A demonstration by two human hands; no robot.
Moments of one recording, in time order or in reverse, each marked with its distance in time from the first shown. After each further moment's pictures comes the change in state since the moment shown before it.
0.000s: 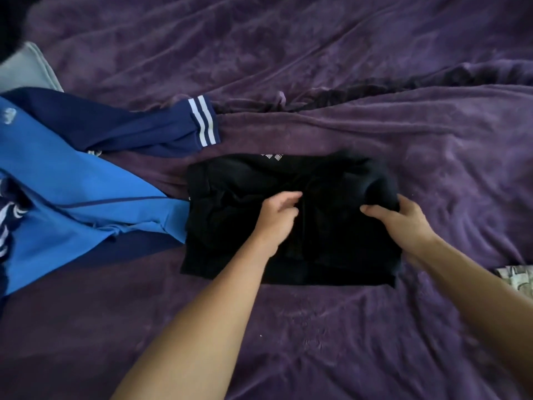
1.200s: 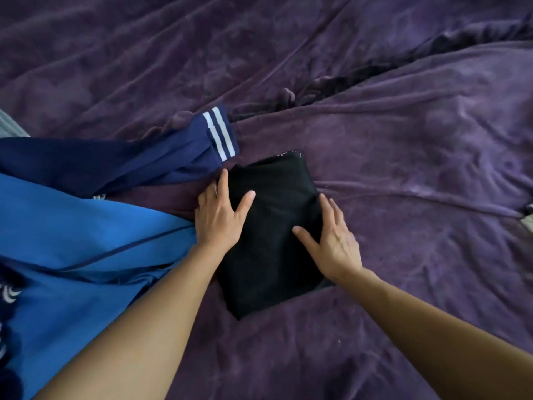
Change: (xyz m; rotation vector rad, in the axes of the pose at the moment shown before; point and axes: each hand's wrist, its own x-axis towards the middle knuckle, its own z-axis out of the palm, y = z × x) left_hand 0.067 -0.039 -0.191 0.946 0.154 0.394; right_hand -0.049 0.031 0.220 -0.661 0.187 -0.200
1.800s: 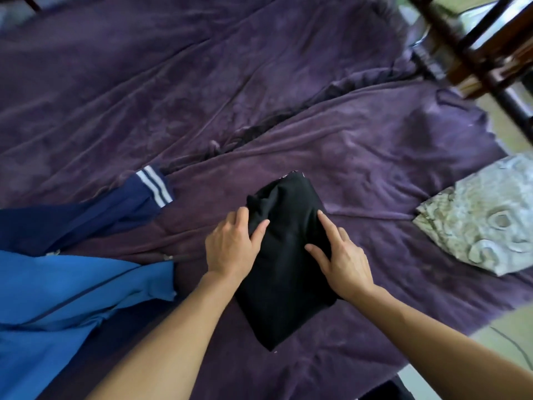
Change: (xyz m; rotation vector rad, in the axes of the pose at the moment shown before) left_hand -0.067 0.176 -0.004 0.220 0.181 0.415; right_hand -0.048 0.103 -0.126 0.015 0.215 -0.036
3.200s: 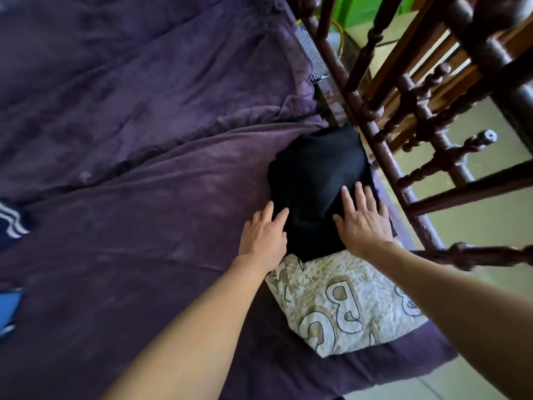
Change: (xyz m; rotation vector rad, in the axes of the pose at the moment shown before) left_hand 0.149 0.374 0.131 0.036 -0.442 0.000; right_hand 0.210 0.329 -0.226 -0.545 -0.084 -0.066
